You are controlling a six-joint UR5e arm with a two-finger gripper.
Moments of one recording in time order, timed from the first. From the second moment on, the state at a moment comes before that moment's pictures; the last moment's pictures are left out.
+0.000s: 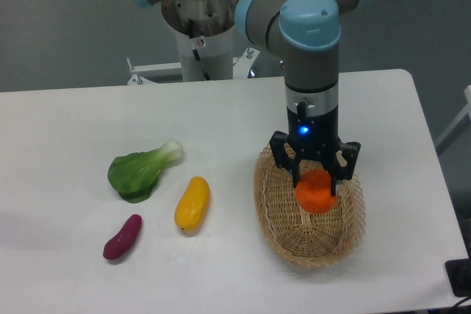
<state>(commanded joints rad) 2.52 -1.84 -1.59 -0.83 1.47 0.92</state>
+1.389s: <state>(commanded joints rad) 2.66 -1.86 -1.75 -0.82 1.49 1.21</state>
